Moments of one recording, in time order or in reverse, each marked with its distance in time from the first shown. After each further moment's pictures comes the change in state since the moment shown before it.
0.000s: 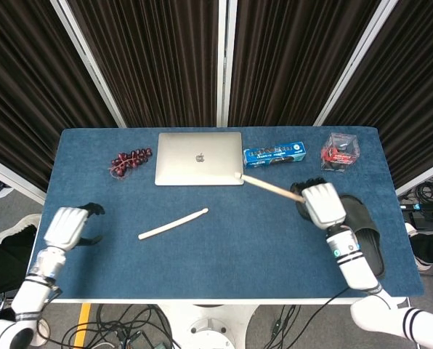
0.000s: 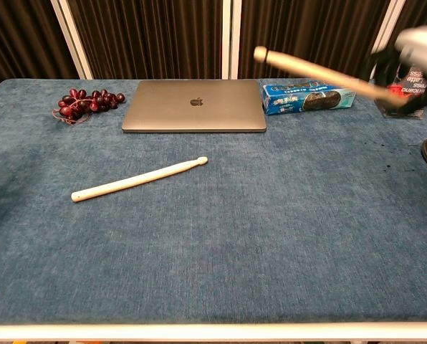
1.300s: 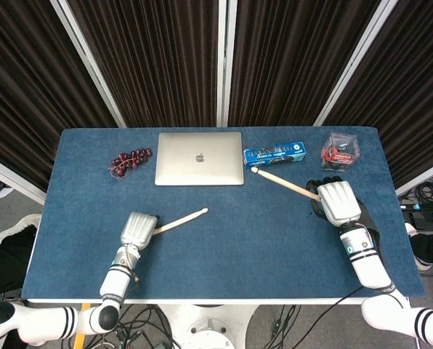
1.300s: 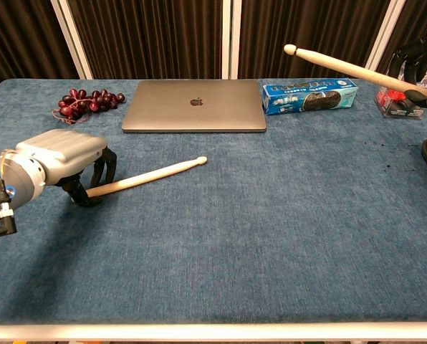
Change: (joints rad) left arm -0.303 -0.445 0.001 0.079 -0.572 0.005 0.705; right arm -0.001 0.051 -0.027 0.009 0.076 -0.025 0.012
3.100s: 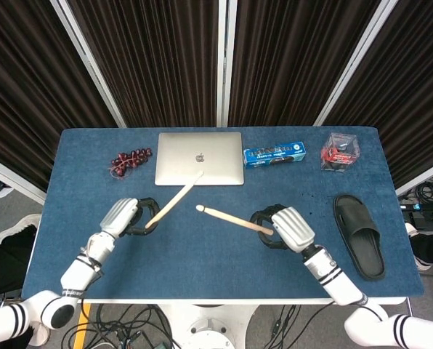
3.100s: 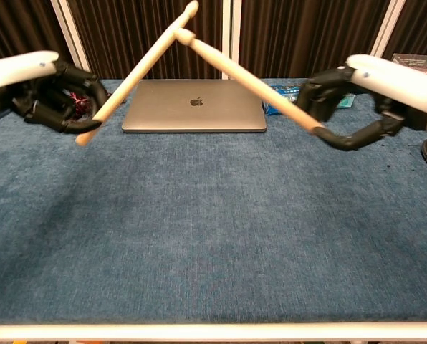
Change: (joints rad) left arm 0.073 0.310 -0.032 -0.062 0.564 -0.115 -1.200; right arm 0.022 -0.142 -0.082 -0.020 -0.360 0.043 0.513
